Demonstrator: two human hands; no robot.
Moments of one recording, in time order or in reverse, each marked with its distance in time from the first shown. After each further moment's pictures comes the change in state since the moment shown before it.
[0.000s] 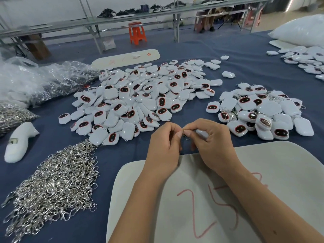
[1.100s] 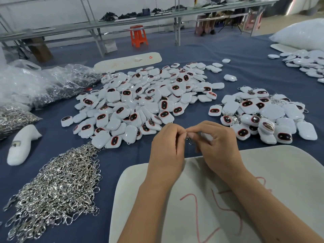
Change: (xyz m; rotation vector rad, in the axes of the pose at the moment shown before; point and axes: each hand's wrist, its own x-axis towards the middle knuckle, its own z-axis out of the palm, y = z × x) left_hand -0.001 0.008 0.000 0.193 0.096 0.192; right_hand 0.000 -0.004 -0.001 -0.039 0.041 -0.058
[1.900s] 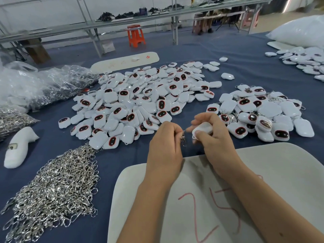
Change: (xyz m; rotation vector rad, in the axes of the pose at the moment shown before) left_hand 0.000 -0.003 0.004 0.046 0.013 -0.019; right_hand 0.002 0.003 0.007 0.400 0.094 0.443
